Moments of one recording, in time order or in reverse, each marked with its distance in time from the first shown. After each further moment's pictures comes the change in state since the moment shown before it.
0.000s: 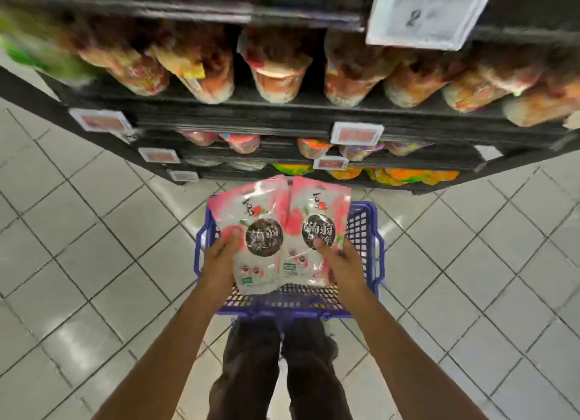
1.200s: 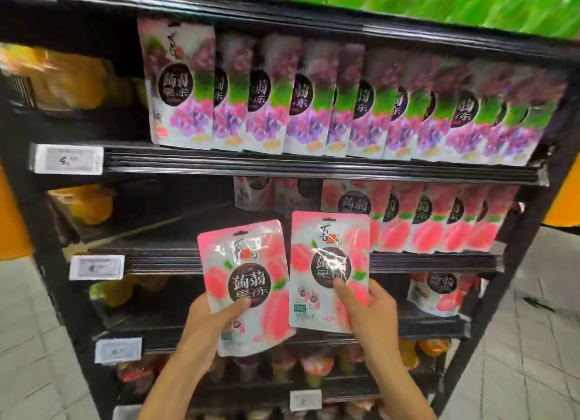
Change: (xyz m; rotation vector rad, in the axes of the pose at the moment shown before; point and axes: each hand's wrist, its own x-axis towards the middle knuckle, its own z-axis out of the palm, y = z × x) left_hand -0.351 0.501 0.098 -0.010 -0.353 0.800; right_hand -0.422 -0.518 -0.033 0.037 0.283 -1.068
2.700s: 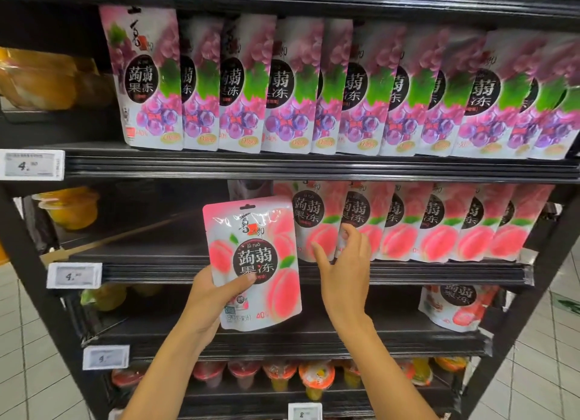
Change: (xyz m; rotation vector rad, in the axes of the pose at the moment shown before) left_hand 0.054 0.014 0.038 0.046 -0.019 0.082; right_hand 0.088 -0.008 0.044 -0.337 0.171 -0.382
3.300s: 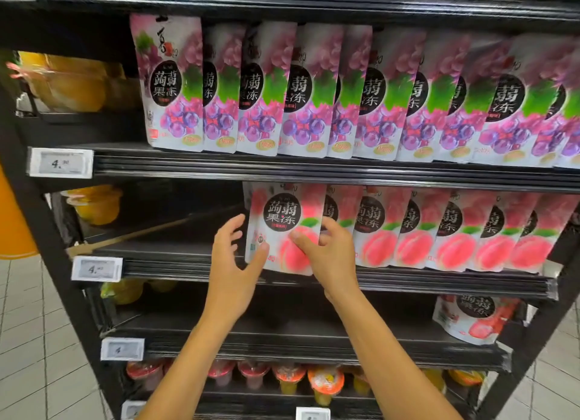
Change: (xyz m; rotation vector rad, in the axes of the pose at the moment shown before) left_hand 0.002 0.026 0.027 0.478 0.249 0.425; right_hand 0.016 -0.051 0.011 0.517 -0.358 0.153
